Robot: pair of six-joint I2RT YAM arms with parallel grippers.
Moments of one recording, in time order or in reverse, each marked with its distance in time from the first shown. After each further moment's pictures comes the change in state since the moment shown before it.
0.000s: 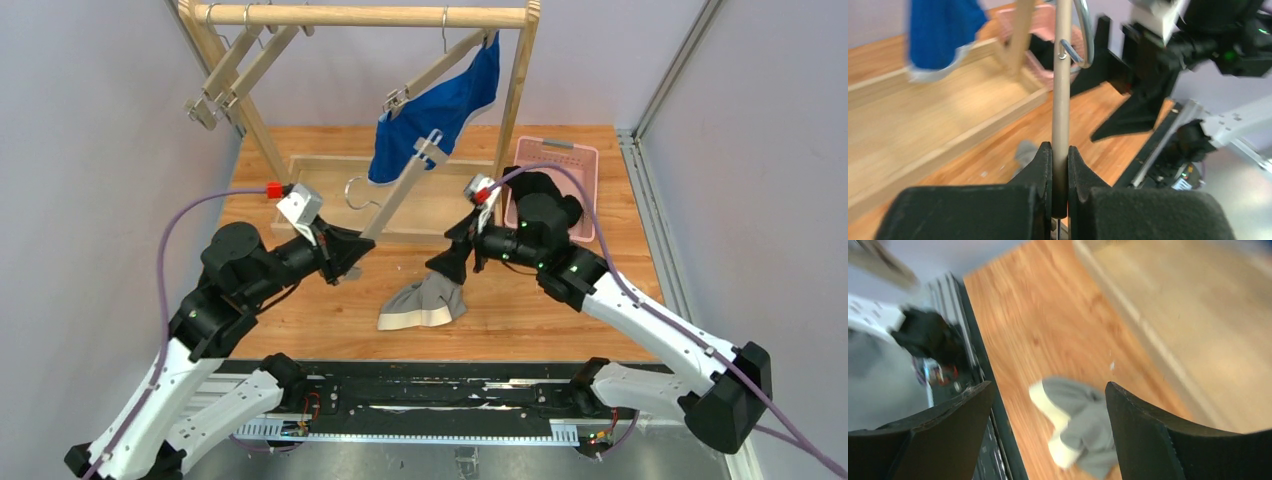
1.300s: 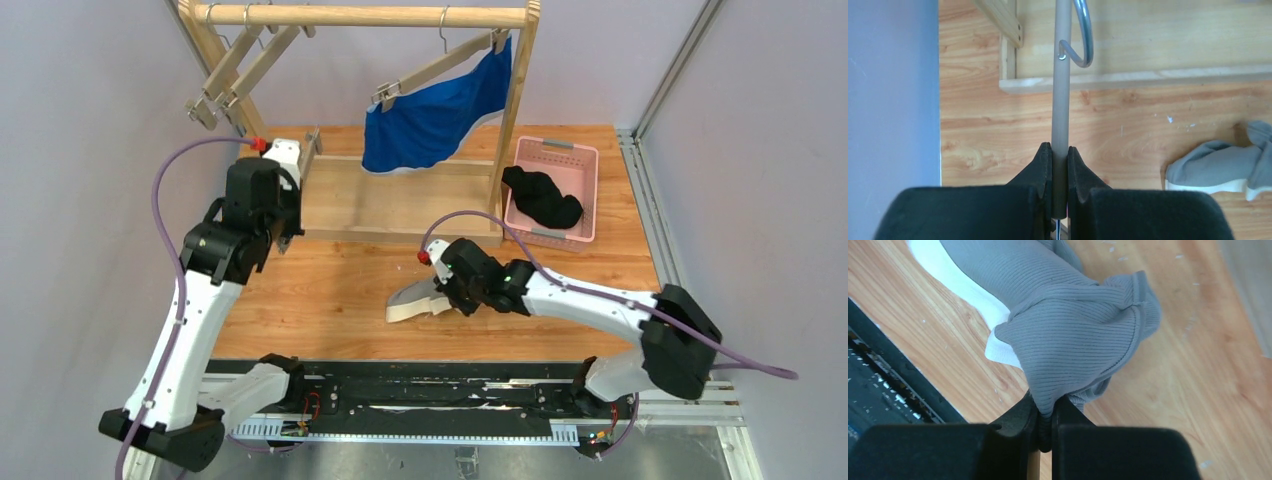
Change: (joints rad) left arm 0.279 0.291 0.313 -0.573 -0.628 0.198; right arm 0.274 0.384 -0.038 -0.398 0.508 -0.188
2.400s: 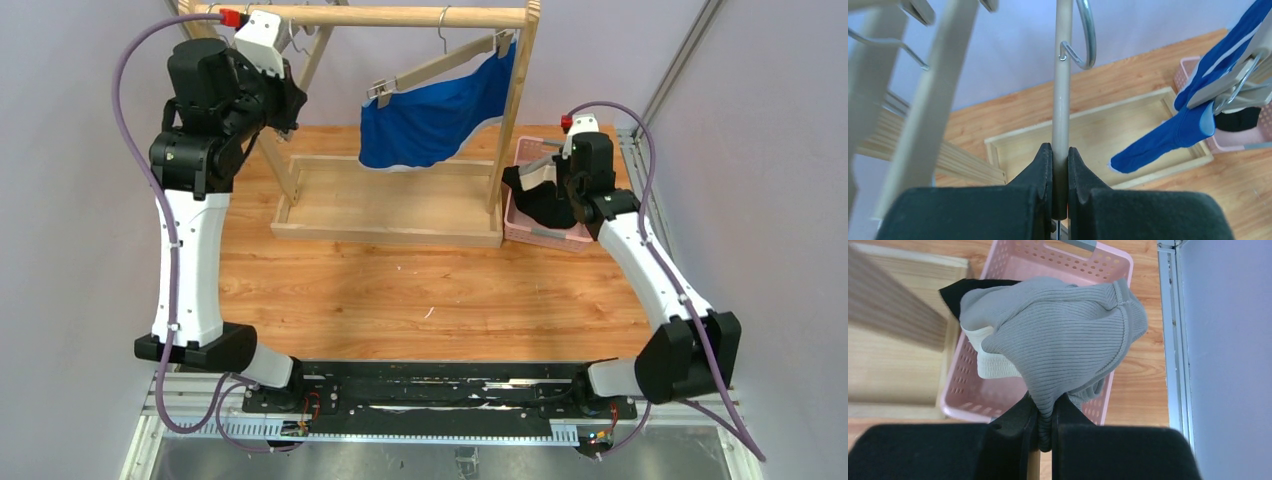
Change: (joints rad) left arm 0.185 0.504 0.827 0.026 0.459 0.147; right arm -0.752 -0.155 0.293 0.021 0.254 -0.064
